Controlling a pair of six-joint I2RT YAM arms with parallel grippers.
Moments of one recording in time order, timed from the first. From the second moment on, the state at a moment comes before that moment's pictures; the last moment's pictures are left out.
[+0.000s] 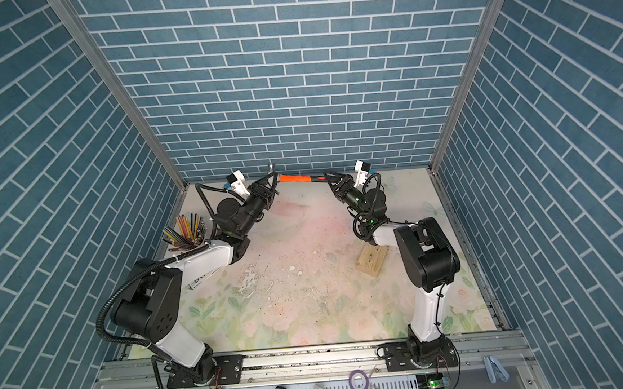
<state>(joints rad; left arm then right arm) -0.42 1.66 0.94 0.99 0.12 -1.31 0.37 1.91 1.01 1.25 -0.45 1.31</state>
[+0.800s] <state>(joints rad) -0.48 1.72 0.90 1.13 0.03 -1.42 0.35 1.89 0.98 1.39 -0.37 1.46</state>
